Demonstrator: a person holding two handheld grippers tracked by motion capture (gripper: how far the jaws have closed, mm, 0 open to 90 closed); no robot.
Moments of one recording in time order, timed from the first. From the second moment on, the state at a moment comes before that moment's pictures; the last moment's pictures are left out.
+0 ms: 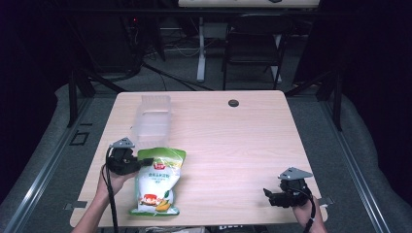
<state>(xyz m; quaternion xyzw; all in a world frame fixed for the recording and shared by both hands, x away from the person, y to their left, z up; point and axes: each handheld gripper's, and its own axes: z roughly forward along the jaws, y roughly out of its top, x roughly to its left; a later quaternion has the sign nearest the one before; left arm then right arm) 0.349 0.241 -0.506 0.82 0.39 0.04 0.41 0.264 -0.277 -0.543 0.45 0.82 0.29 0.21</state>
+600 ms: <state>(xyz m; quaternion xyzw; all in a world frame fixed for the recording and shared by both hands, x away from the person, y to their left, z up) 0.338 0.238 -0.476 0.84 0.34 0.05 0.42 0.264 -0.276 -0.543 0.45 0.82 0.29 0.21</state>
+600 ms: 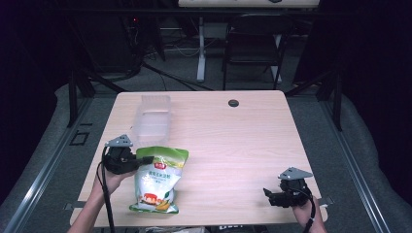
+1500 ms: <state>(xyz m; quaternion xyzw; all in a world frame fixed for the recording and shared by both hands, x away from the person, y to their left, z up) 0.318 0.220 -0.420 0.87 0.21 0.09 0.43 0.264 -0.277 -0.543 0.45 0.82 0.29 0.21</state>
